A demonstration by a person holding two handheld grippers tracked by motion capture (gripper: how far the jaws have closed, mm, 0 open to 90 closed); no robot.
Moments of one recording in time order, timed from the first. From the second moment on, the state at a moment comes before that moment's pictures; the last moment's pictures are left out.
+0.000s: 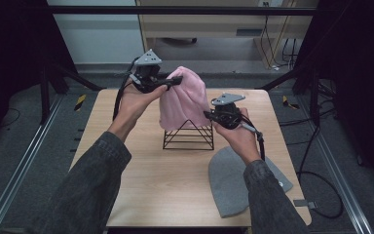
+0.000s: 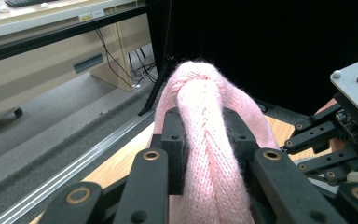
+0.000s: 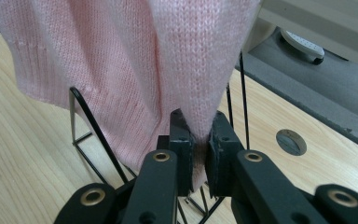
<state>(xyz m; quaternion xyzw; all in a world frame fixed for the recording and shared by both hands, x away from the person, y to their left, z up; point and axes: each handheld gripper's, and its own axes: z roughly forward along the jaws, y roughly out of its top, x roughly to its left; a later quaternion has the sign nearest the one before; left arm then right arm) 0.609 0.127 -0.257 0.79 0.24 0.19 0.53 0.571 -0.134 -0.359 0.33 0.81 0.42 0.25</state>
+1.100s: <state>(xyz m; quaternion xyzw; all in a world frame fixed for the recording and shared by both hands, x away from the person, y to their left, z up) 0.599 0.118 -0.286 0.81 0.23 0.17 0.52 0.568 -0.141 -0.388 0.34 0.82 0.40 0.24</state>
